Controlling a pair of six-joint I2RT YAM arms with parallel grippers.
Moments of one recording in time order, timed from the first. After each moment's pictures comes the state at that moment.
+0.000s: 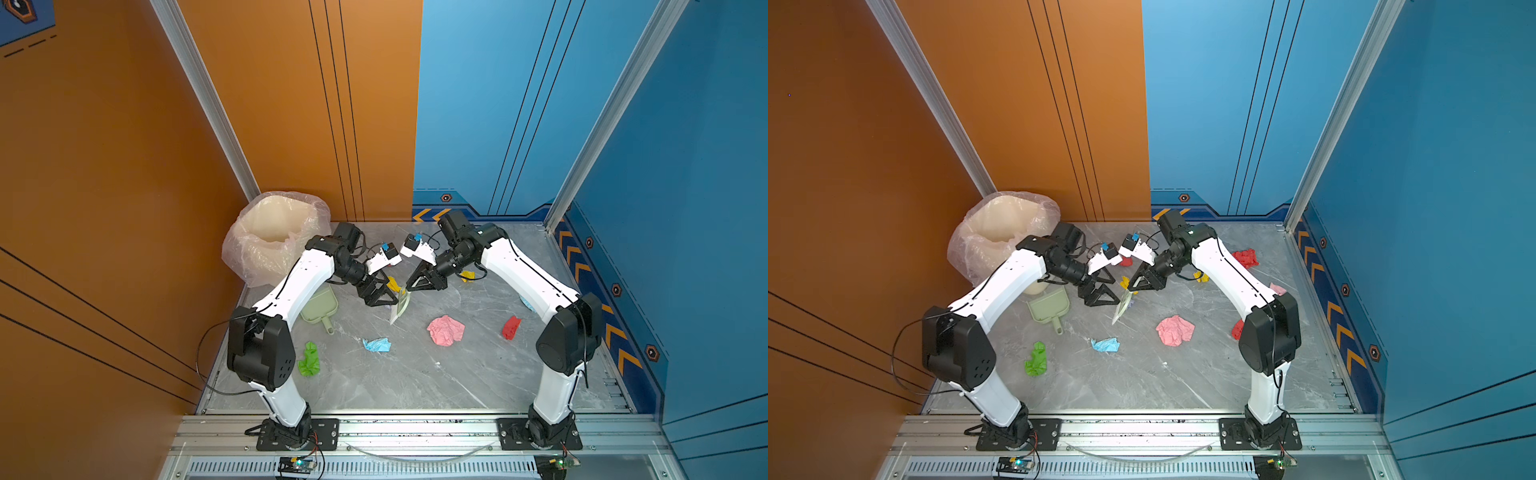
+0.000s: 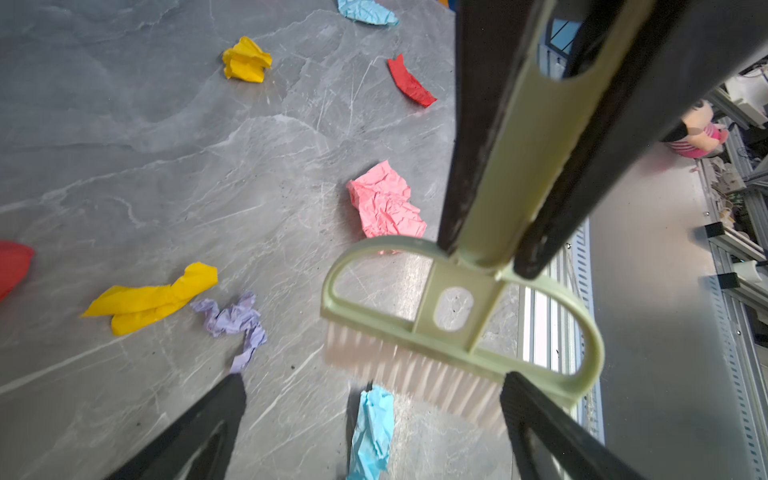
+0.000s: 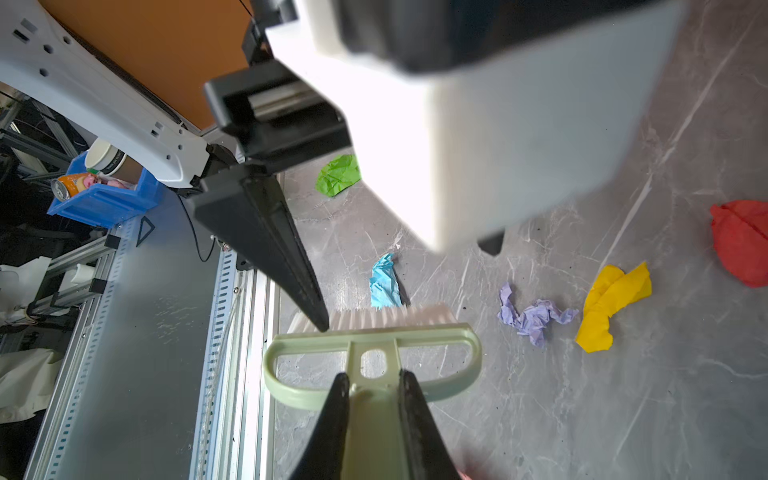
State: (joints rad) left arm -0.30 1.68 1.49 -1.03 0.76 0.66; right arm 0.51 1.86 1.80 -1.09 -0.86 -0.56
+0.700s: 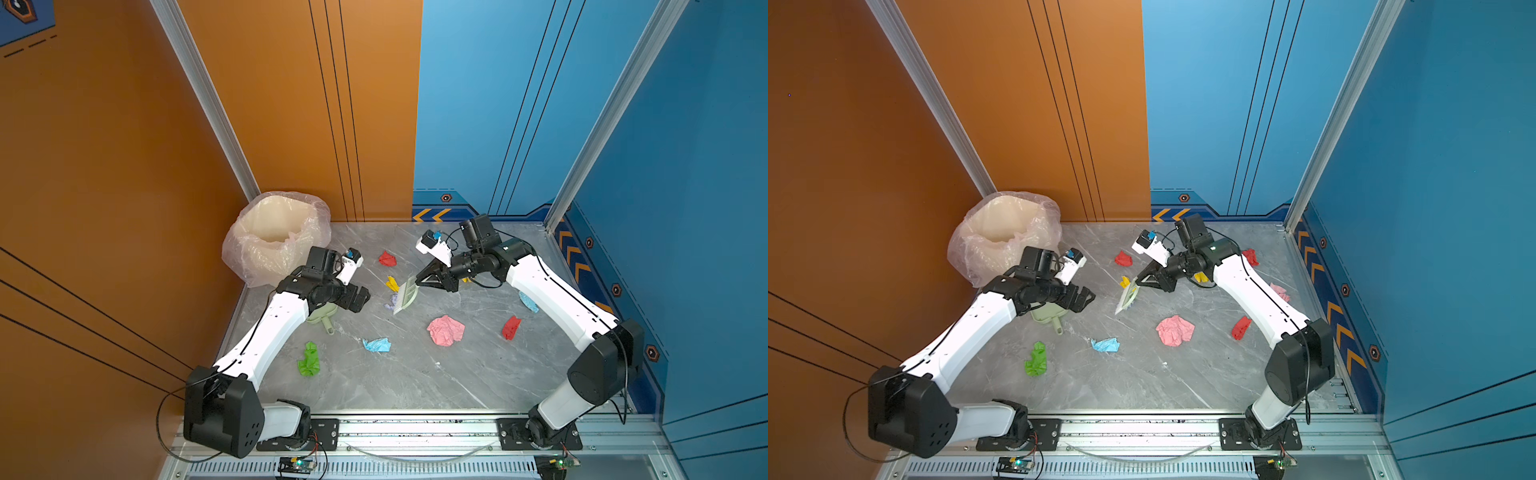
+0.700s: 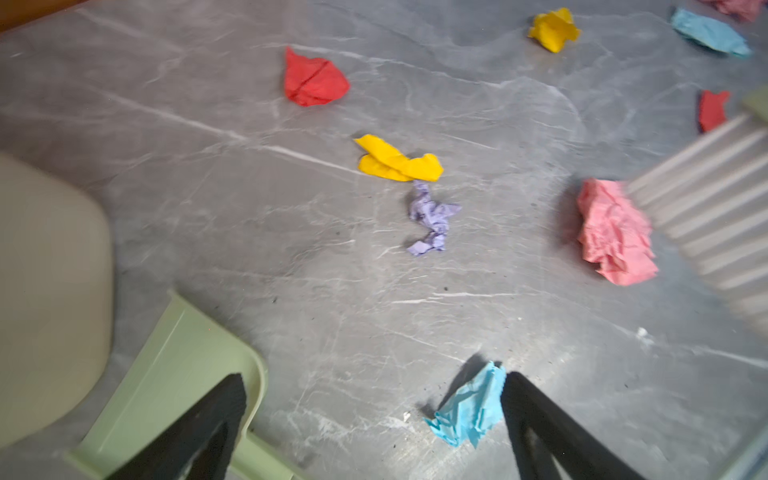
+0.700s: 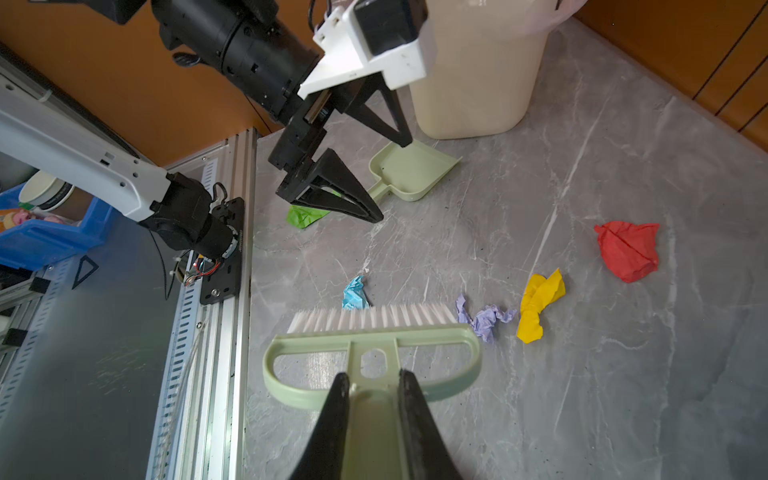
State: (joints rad) left arm -0.25 1.26 1.00 -0.61 0.14 0.06; right arm 0.48 1.60 1.49 -0.71 -0.79 -0.38
